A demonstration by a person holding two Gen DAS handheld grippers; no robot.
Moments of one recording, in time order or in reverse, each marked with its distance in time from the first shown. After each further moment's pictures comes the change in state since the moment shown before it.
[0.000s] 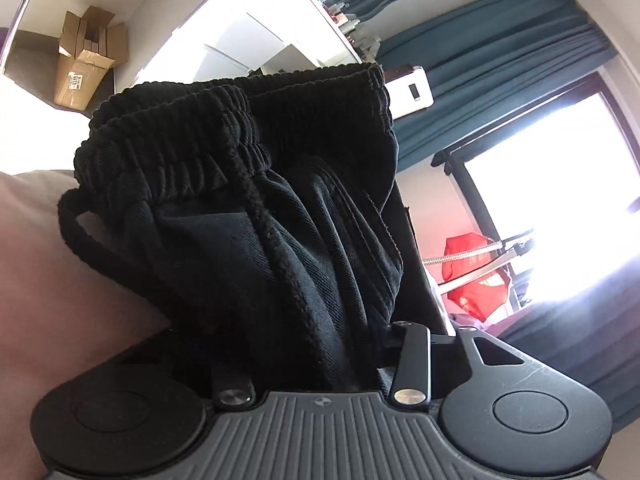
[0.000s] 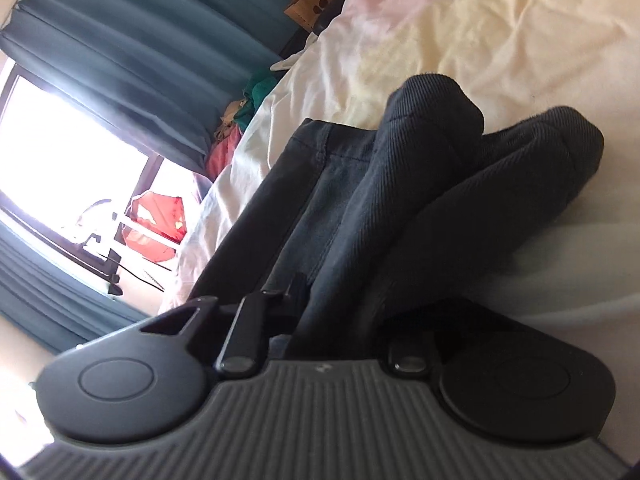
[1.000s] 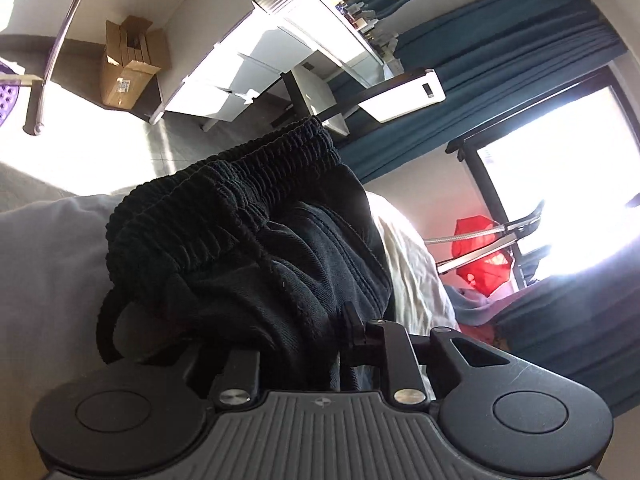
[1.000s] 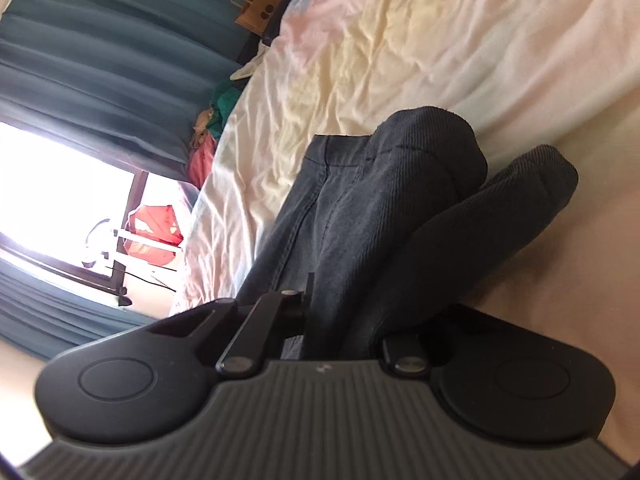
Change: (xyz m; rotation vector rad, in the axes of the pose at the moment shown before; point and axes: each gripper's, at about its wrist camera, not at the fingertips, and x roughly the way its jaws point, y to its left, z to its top) left arm -0.192 0.018 0.029 0.024 0.100 0.100; right arm -0.166 -0.057 0.001 0.210 0.076 -0.070
